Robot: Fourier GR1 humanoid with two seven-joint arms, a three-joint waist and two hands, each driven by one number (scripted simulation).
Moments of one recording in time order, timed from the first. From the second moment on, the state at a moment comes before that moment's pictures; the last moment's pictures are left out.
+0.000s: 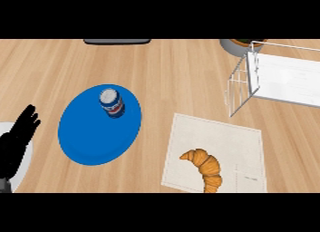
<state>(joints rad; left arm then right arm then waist) 0.02 0.29 0.22 -1.43 0.06 -0.10 0.11 -0.12 -0.66 -0.72 -2.33 -0.23 0.56 0.71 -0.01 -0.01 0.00</state>
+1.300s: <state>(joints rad) -0.02 0.26 0.21 -1.43 0.03 -0.11 0.12 -0.50 -1.02 -0.41 -1.72 0.18 0.41 0.53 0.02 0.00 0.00</state>
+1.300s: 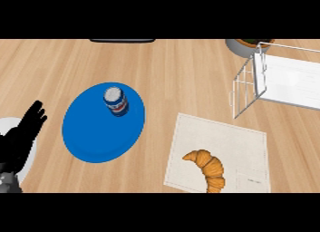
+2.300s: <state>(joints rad) -0.03 0.25 0.22 -1.42 0.02 -0.11 0.13 -0.69 -0.90 -0.26 -1.14 0.45 0.20 0.23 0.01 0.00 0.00</state>
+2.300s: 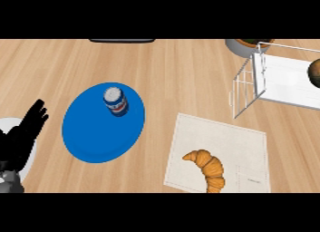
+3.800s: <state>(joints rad) 0.03 0.25 0.25 -1.46 0.03 -0.13 0.12 -0.67 -1.24 -0.85 -0.85 -0.07 0.55 0.28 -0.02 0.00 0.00</state>
